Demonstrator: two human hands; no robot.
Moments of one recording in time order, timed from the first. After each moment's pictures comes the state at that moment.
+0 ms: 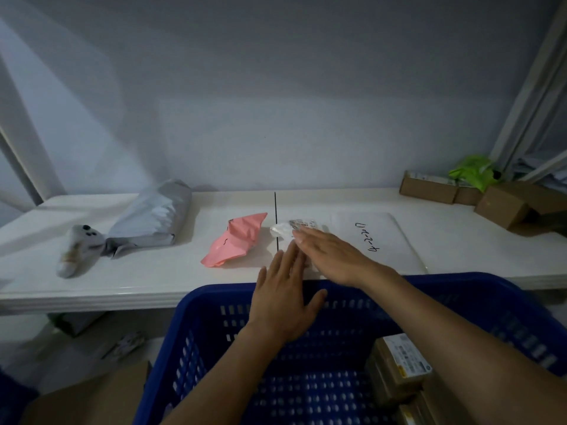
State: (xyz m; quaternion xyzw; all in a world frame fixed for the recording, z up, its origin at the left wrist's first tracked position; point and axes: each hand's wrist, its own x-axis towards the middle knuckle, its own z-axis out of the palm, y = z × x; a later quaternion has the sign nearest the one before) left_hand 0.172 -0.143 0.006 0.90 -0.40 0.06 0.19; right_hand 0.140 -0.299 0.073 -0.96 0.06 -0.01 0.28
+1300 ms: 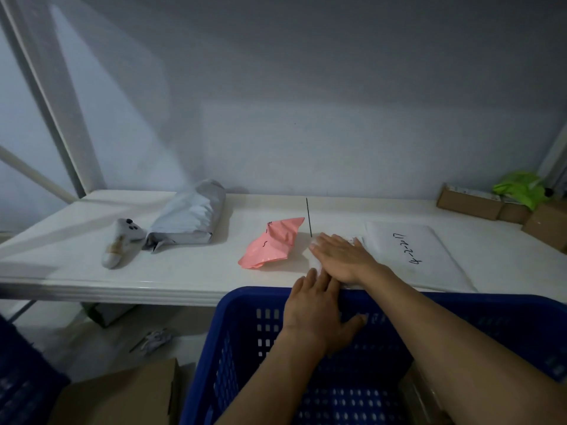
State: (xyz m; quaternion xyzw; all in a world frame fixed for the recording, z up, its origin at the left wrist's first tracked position) left_hand 0.176 -0.130 0.013 0.90 -0.41 -0.01 0.12; right_hand 0.205 -0.269 0.057 -0.98 0.11 0.06 0.12
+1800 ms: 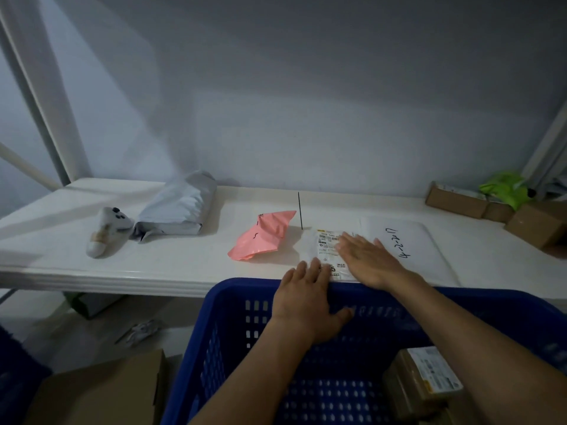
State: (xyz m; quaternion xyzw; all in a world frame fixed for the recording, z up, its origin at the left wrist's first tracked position) left_hand 0.174 -0.130 0.017 0.91 -0.41 -0.02 0.10; right_hand 0.164 -0.320 0.047 -0.98 0.14 0.05 0.12
